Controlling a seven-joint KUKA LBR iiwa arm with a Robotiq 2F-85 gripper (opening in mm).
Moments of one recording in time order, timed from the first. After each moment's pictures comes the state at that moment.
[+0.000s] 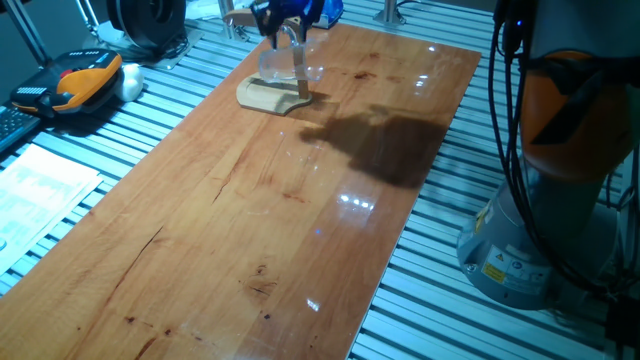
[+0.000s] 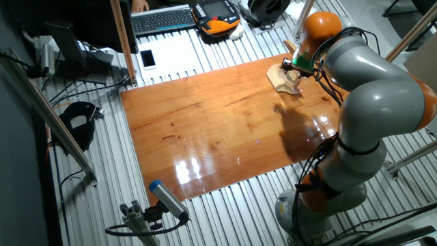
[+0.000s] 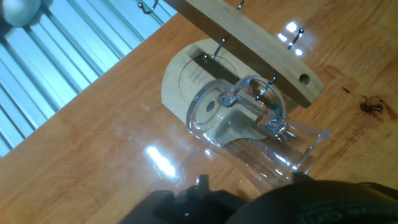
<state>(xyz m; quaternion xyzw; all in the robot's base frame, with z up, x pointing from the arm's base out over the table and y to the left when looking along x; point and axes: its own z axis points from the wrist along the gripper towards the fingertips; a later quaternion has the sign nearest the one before) 0.540 -0.146 0.245 0.34 0.93 -0.03 0.12</state>
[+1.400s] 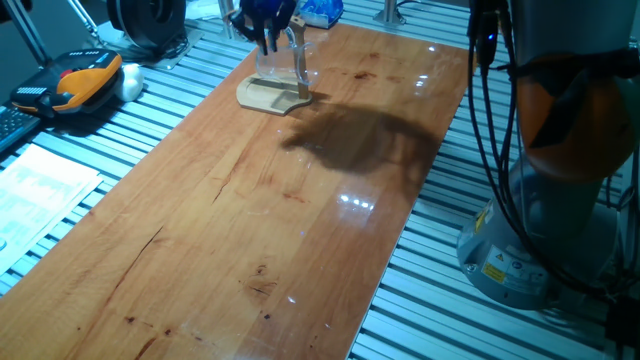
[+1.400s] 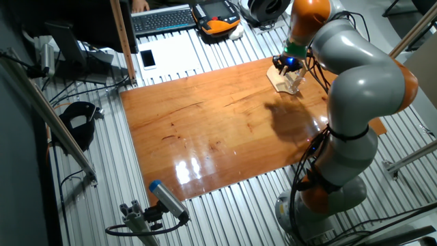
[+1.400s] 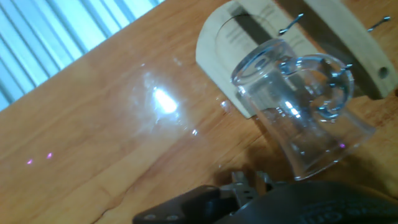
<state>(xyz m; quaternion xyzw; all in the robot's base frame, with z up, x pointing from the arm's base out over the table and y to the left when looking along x) 0.563 -0.098 0.240 0.27 0.96 -0.01 0.02</state>
